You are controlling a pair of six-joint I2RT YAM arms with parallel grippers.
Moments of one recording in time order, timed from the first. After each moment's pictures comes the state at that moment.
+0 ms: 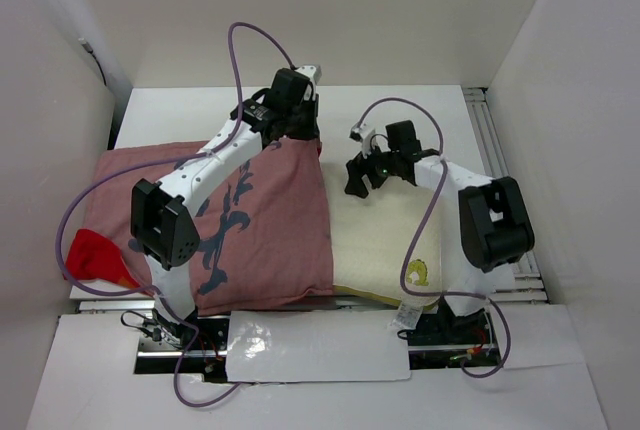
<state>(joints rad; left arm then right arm) -0.56 1.87 1.84 -0.63 -0.02 -0.37 0.29 1.70 1.07 -0.18 -0.59 -0.33</state>
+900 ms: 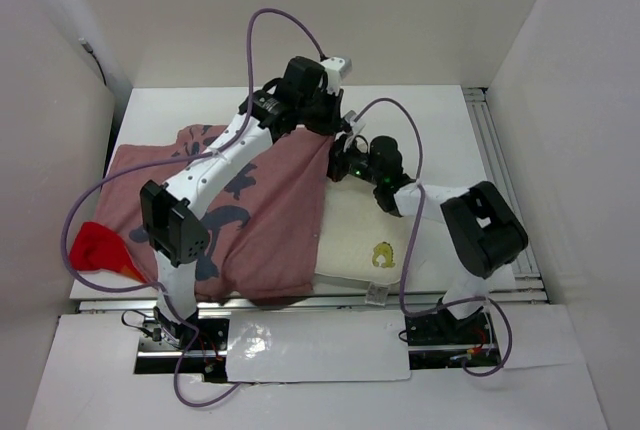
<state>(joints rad) -0.64 1.92 2.04 -0.69 0.15 -0.23 0.49 1.69 0.85 0.77 -0.53 0.23</state>
